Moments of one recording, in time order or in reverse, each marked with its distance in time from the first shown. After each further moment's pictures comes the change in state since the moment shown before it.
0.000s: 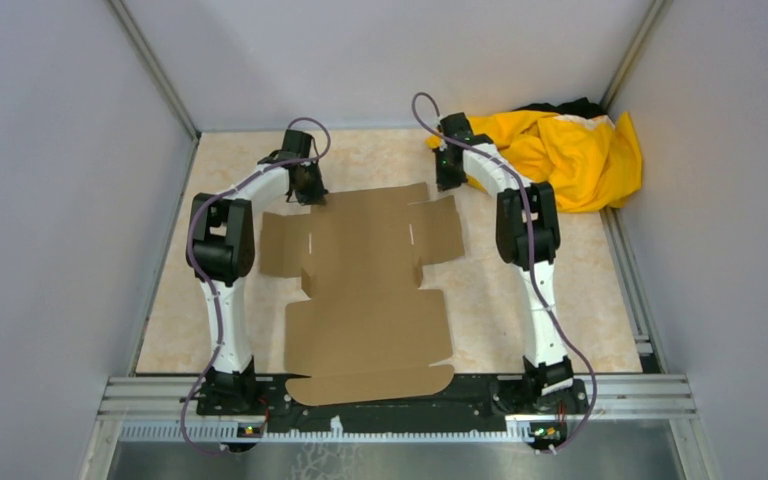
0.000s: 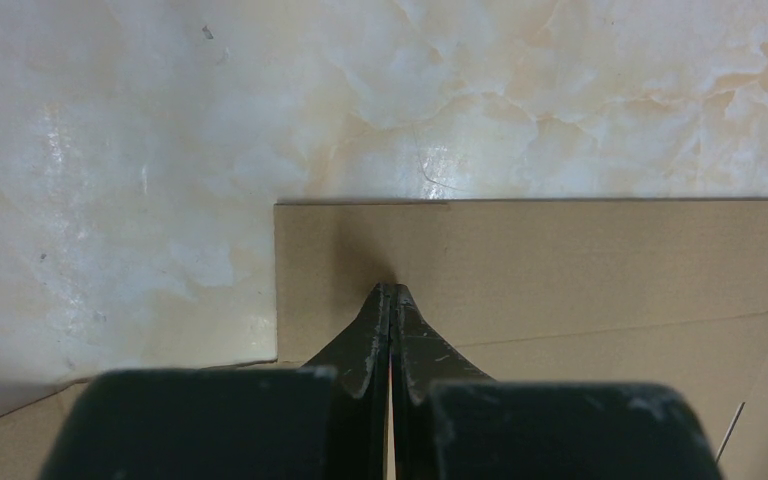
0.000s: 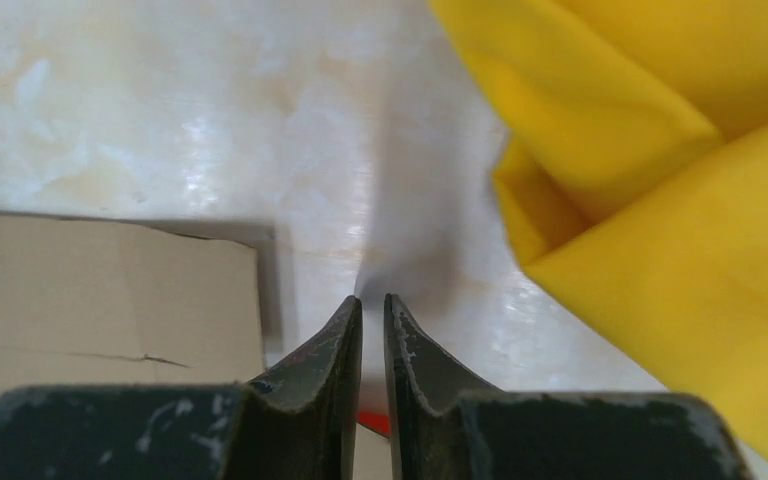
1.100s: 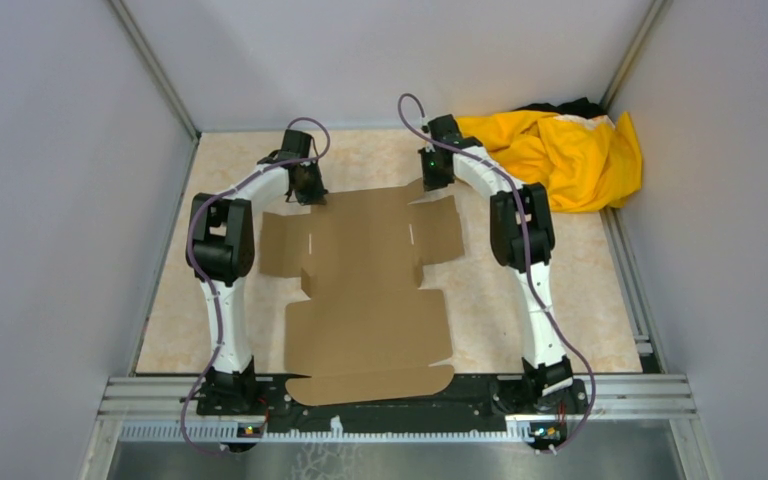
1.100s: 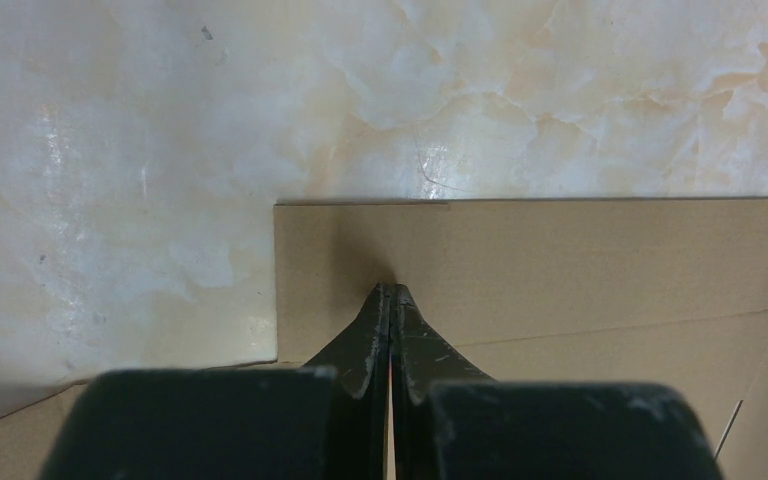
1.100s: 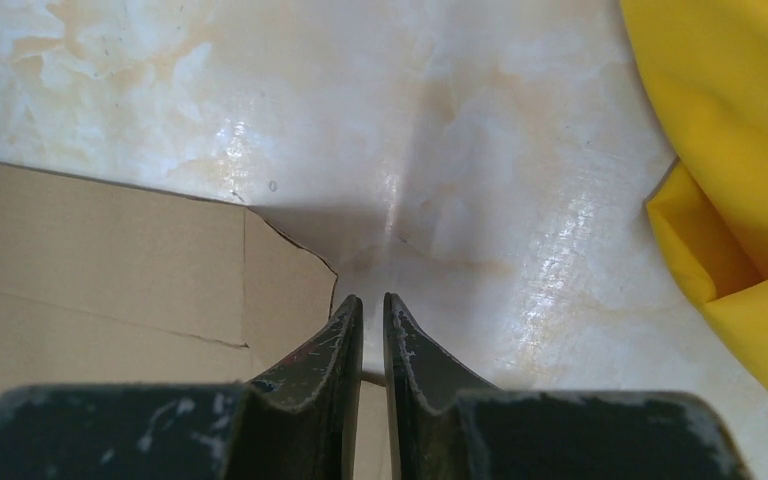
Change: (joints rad) left arm 0.002 0.000 0.000 0.001 0.008 0.000; right arm 0.041 -0.008 -0.012 0.052 -0.045 -0.009
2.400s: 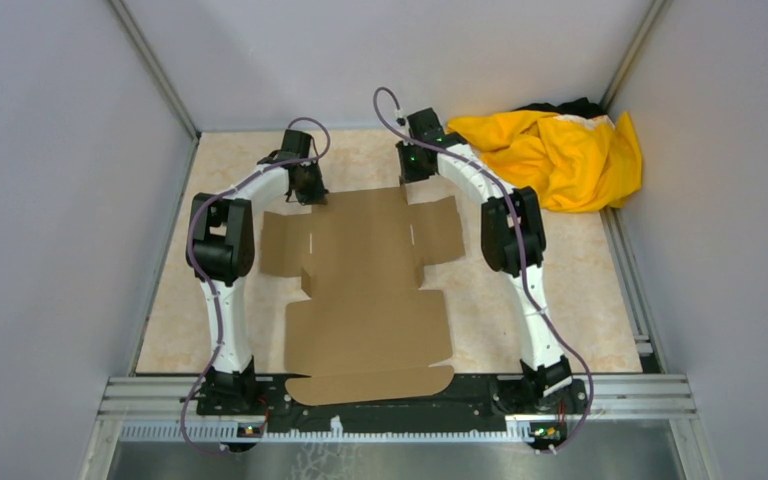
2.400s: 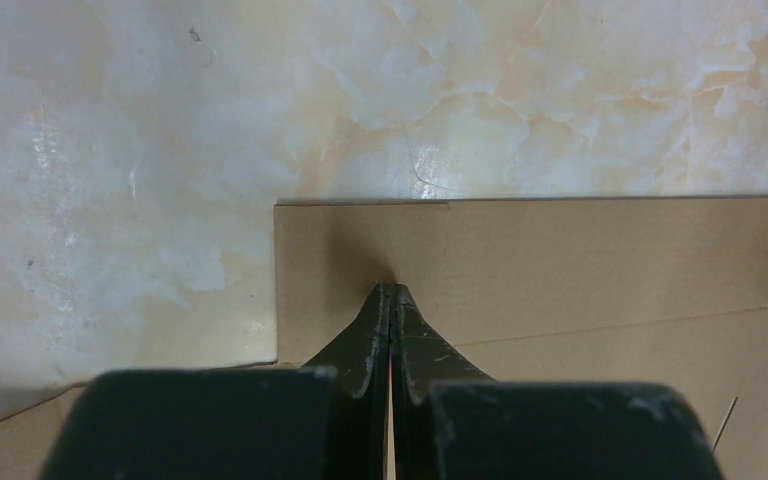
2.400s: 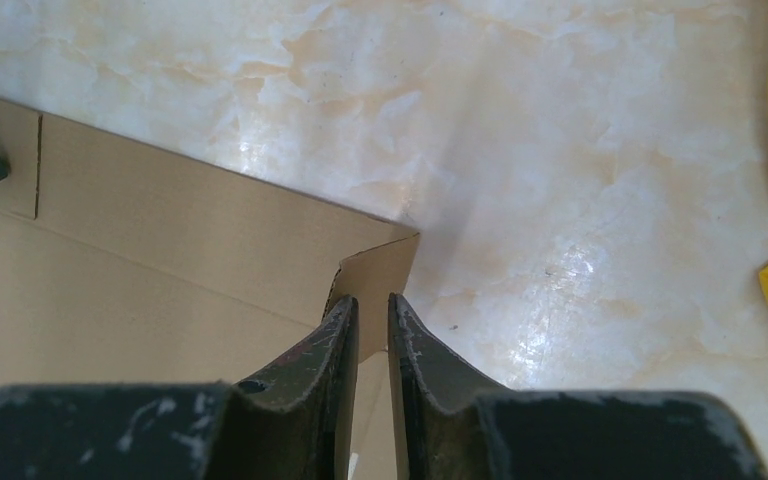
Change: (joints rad) left arm 0.001 0.002 -0.001 0.008 0.014 0.000; right arm 0.087 -0.011 0.087 0.000 -0.026 -0.037
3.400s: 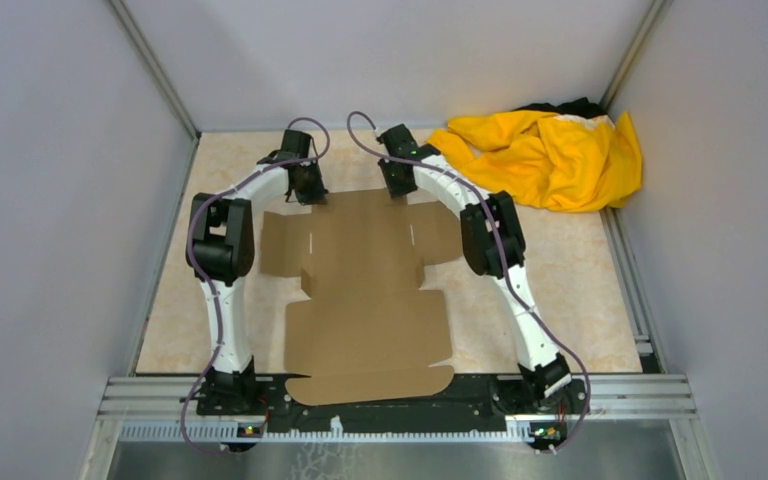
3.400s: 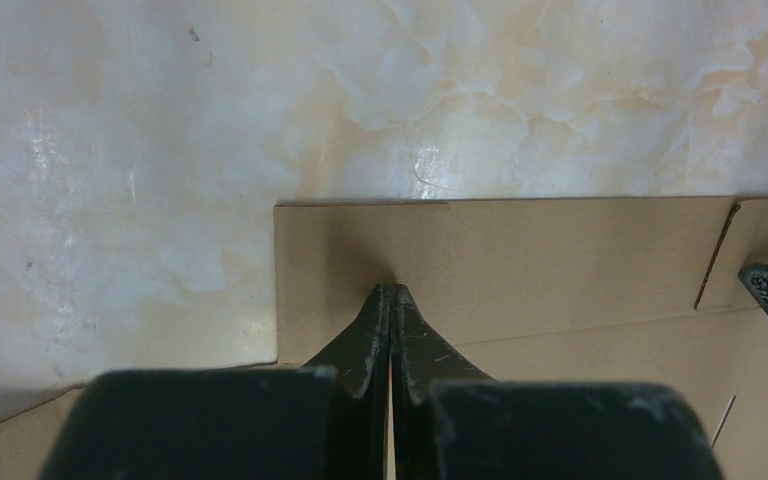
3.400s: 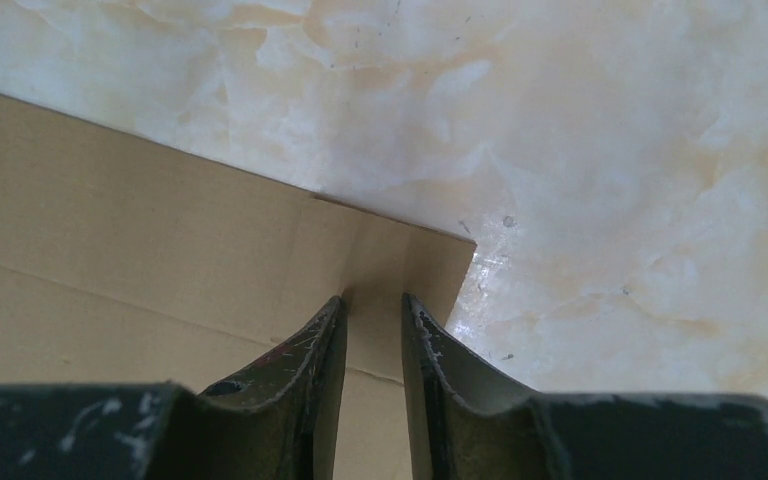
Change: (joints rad) left arm 0.002 0.001 0.000 0.001 0.006 0.000; right arm 0.091 0.109 0.079 -0.060 0.147 -0.043
